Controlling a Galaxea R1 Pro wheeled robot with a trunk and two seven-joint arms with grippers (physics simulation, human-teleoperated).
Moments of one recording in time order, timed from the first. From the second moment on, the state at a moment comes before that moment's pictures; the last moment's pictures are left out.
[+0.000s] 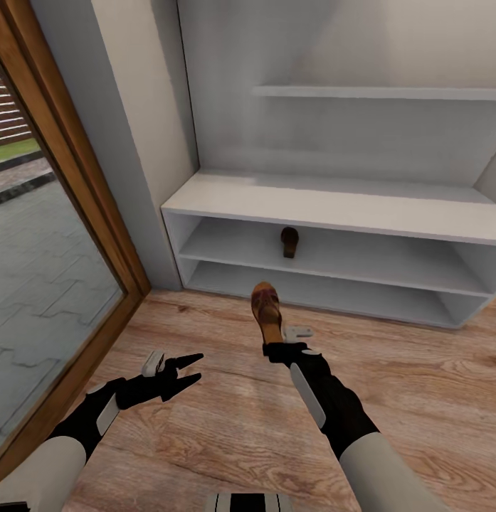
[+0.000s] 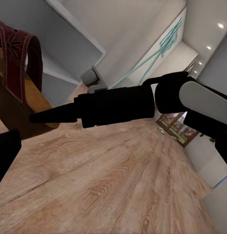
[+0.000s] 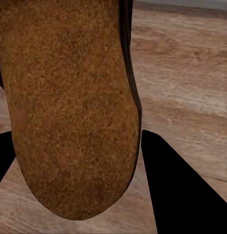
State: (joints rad) left arm -0.69 0.15 0.05 -0.52 0.35 0.00 -1.57; right arm -0.65 0.12 0.28 -0.99 -0.28 0.55 -0.23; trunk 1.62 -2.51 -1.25
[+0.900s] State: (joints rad) left arm -0.69 0.15 0.05 -0.52 0.35 0.00 -1.57; right arm -0.65 0.12 0.28 -1.07 -0.28 0.55 -0.23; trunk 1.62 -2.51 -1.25
